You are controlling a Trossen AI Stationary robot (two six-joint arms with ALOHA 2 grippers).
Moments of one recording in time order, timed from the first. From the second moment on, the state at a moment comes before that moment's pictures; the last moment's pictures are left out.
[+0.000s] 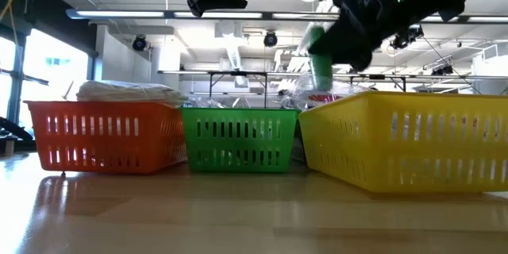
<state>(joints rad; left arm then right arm) -0.08 1.28 0.92 0.02 -0.12 -0.03 0.05 1.27 0.59 0.25 0.13 0.28</state>
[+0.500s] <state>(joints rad) -0.08 1.28 0.92 0.02 -0.12 -0.03 0.04 1.33 0.59 0.11 0.13 0.36</state>
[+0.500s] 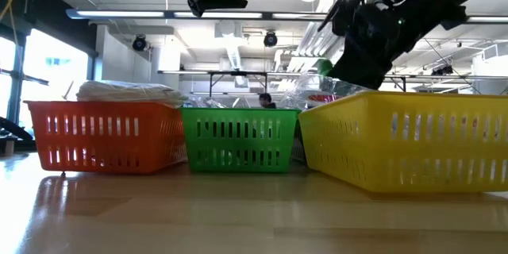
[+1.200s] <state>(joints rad) -0.08 1.28 0.92 0.02 -0.12 -0.03 0.03 1.38 0.59 0.15 0.13 0.32</state>
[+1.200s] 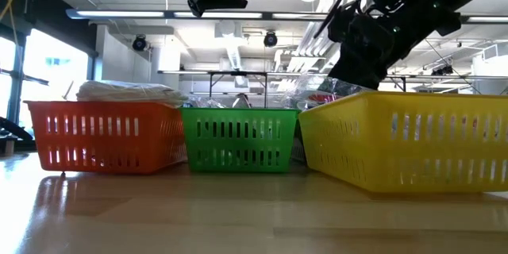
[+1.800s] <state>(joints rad) -0.08 1.28 0.92 0.02 -0.12 -0.03 0.03 1.22 0.59 0.32 0.04 0.19</state>
